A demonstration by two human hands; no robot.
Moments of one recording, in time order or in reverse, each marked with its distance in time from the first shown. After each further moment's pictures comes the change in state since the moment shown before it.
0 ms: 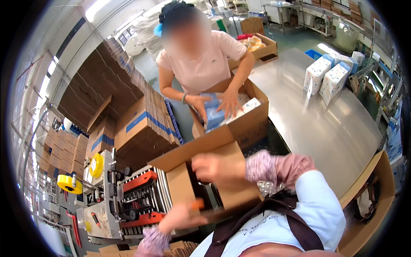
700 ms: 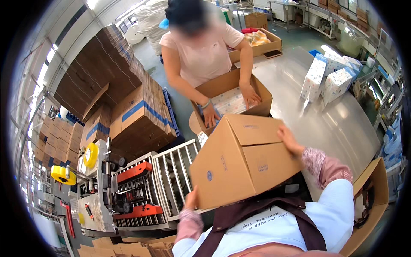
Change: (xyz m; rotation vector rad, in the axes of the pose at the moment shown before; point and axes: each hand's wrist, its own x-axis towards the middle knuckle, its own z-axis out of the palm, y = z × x) left_hand 0.100 -0.241 0.290 -1.122 0.510 -0.638; right_hand -0.307 0.058 -0.085 -0.043 0.193 1.469
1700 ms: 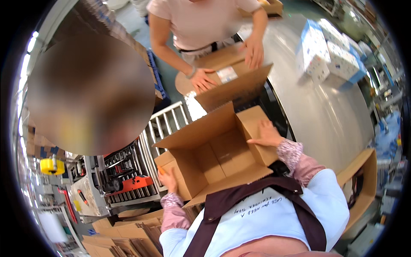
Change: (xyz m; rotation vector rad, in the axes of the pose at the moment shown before) left_hand -0.083 0.027 -0.021 0.809 0.767 0.192; right_hand -0.074 -0.062 0.071 -0.634 -0.386 0.042
